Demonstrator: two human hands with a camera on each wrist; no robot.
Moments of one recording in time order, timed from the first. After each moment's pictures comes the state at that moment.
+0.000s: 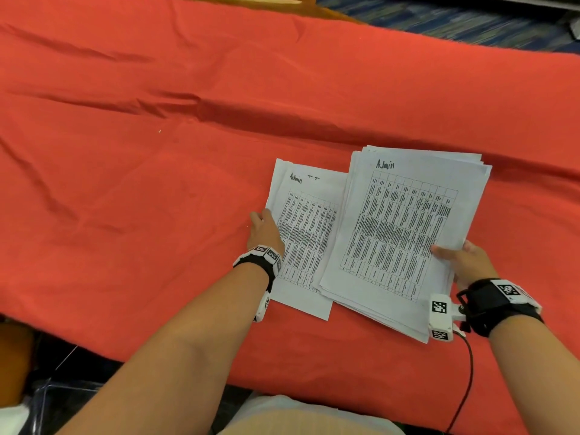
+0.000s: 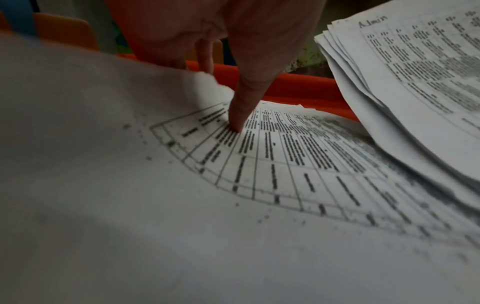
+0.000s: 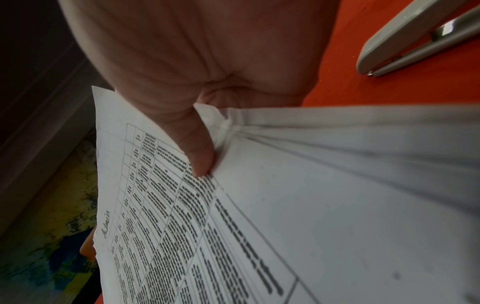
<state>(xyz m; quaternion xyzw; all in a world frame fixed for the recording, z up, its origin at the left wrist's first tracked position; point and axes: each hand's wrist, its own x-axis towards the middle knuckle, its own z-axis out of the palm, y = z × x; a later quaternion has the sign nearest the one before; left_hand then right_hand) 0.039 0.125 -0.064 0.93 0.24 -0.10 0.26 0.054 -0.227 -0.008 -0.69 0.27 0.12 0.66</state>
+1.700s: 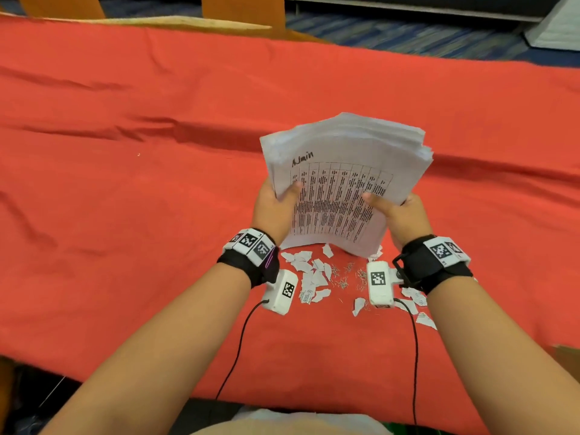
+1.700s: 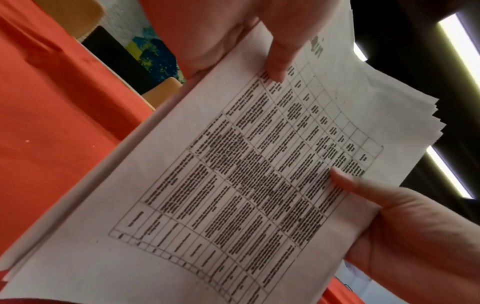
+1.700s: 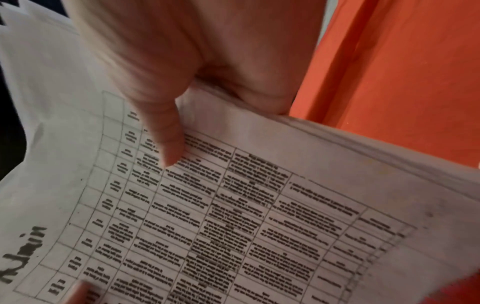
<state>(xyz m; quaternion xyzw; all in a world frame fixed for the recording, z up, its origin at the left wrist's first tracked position) 0.060 0.069 0.056 0.72 0.11 0.07 0.68 0.081 -0.150 0.060 -0.70 0.04 0.05 0.72</state>
